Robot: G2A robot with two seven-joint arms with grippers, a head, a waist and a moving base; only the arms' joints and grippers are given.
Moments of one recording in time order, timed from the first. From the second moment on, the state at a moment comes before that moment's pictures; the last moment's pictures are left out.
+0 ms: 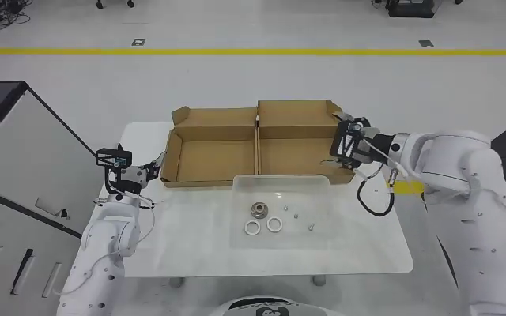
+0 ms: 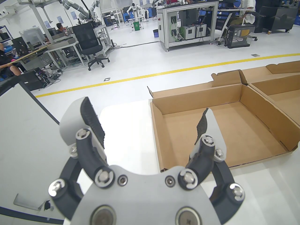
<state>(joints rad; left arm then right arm) 1.73 -1.15 -1.60 -1.80 1.33 0.00 0.00 -1.23 -0.96 1.45 -1.99 -0.98 -0.94 0.88</state>
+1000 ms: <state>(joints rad) 1.73 -1.15 -1.60 -1.80 1.33 0.00 0.00 -0.80 -0.60 0.67 -1.95 -0.60 -0.80 1.02</state>
